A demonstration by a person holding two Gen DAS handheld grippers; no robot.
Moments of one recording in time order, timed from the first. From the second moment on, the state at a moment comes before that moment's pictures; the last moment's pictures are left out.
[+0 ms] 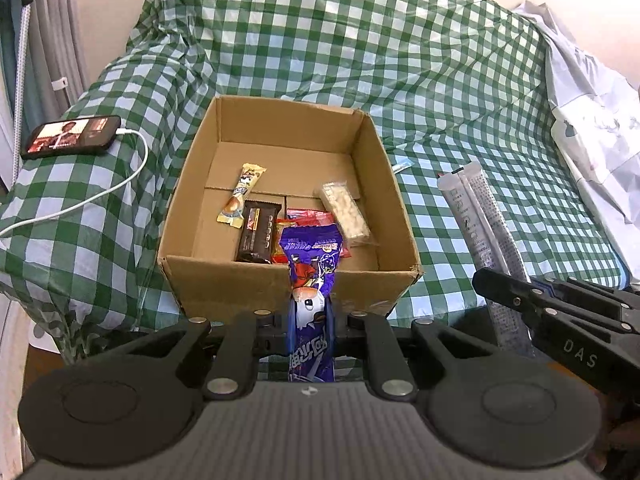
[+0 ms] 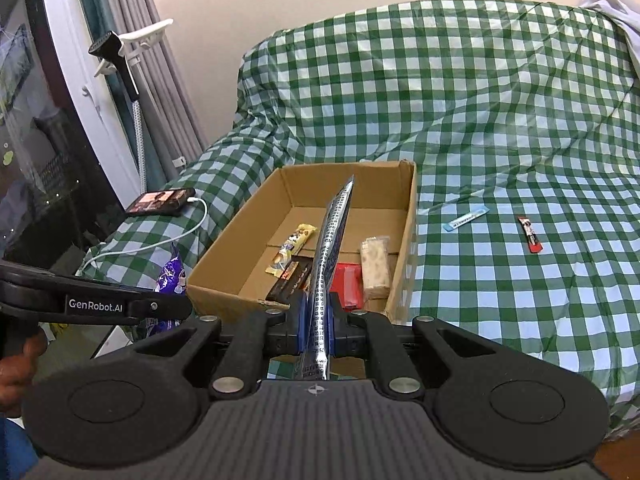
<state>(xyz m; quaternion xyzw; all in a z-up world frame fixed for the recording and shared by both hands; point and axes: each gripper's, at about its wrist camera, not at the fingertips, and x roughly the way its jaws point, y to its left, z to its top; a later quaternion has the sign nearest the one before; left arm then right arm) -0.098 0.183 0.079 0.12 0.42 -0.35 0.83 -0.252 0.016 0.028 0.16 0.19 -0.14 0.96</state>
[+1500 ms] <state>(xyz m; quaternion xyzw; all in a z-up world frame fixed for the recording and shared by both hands) 0.043 0.093 0.057 0.12 0.43 -0.31 0.84 -0.128 -0.047 0.026 0.18 0.24 -0.13 0.95</state>
